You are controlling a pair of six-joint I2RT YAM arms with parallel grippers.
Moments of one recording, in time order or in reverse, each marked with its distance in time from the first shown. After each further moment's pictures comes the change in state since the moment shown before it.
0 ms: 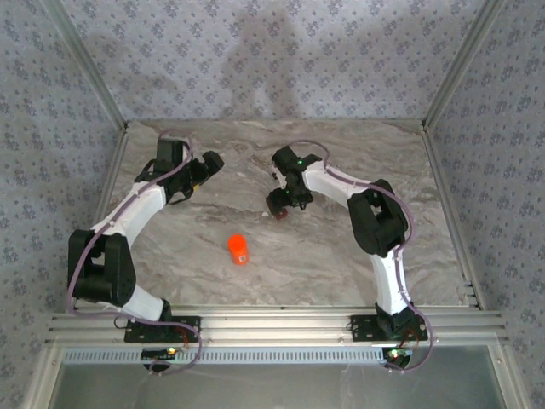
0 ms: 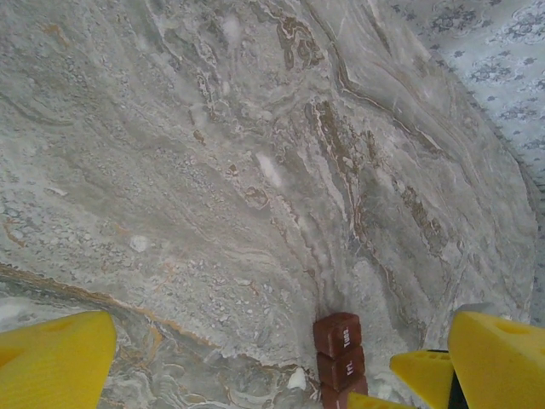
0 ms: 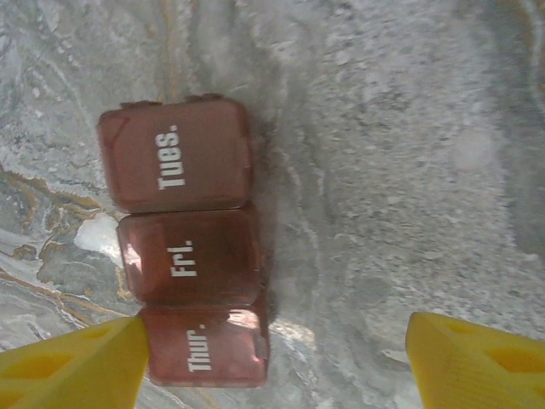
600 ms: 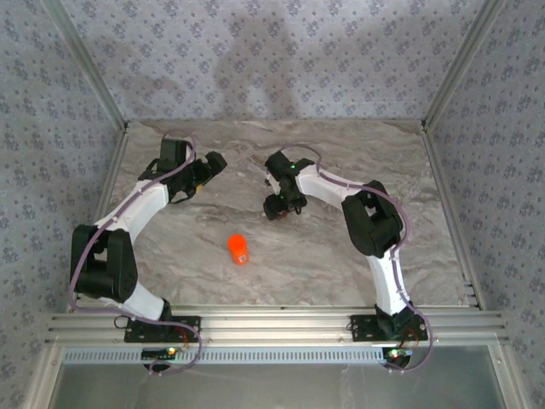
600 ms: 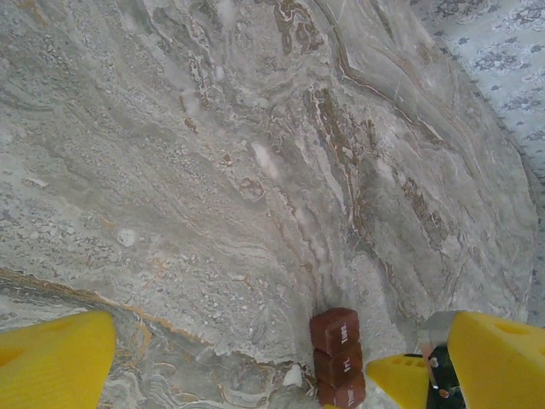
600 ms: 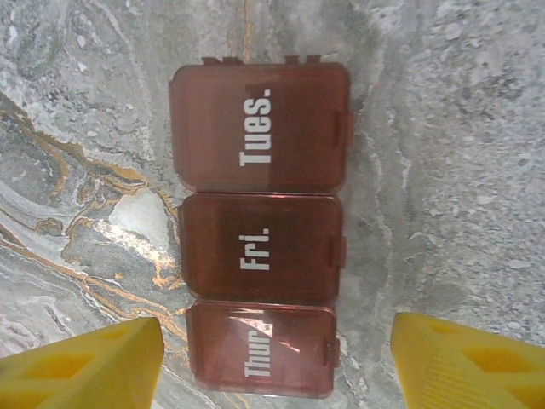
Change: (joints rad) left arm -0.012 0.025 0.010 0.003 0.011 -0.010; right arm 0.044 0.021 0.001 -0.004 0.000 -0.035
